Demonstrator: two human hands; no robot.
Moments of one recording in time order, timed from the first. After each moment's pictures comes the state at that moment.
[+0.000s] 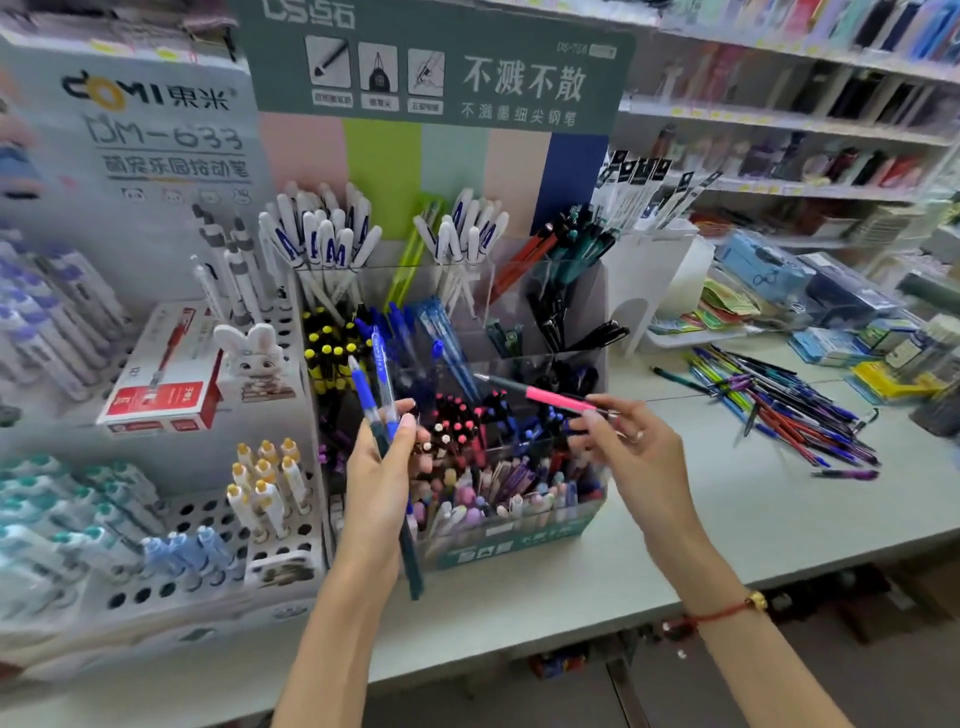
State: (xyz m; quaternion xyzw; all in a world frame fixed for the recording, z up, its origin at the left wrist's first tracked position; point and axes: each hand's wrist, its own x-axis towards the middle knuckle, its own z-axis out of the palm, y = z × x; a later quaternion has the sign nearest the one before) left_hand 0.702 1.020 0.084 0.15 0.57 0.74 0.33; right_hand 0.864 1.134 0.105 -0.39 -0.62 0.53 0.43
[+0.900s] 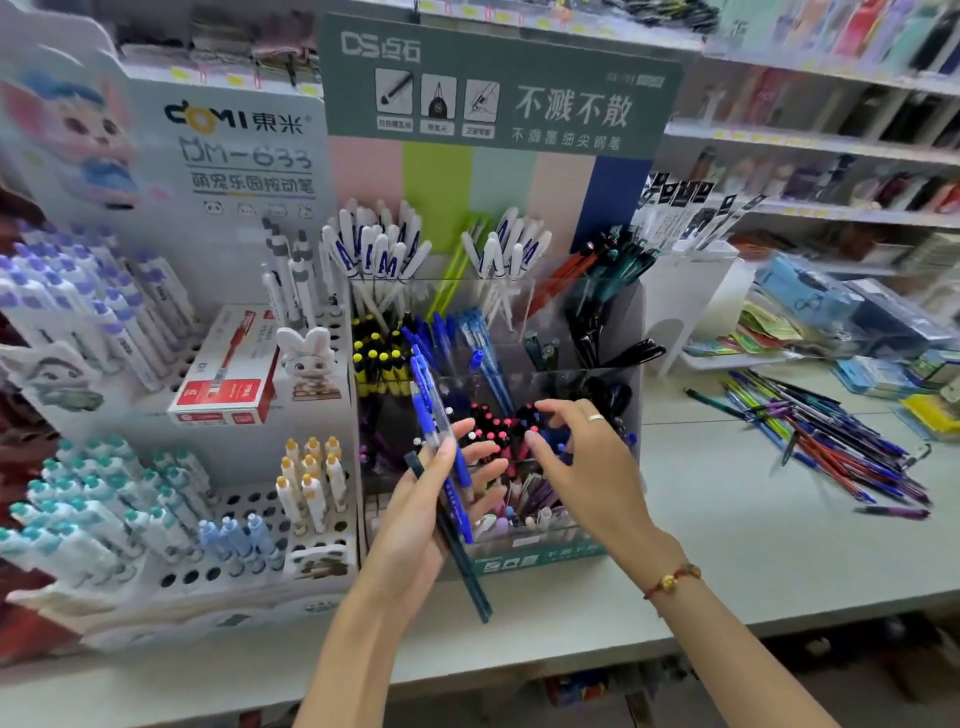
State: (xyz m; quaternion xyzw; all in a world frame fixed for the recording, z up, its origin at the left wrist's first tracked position) left_hand 0.711 0.996 0.086 0.15 0.44 0.75 0.47; right_hand 0.815 1.136 0.078 -0.36 -0.87 0.18 0.27
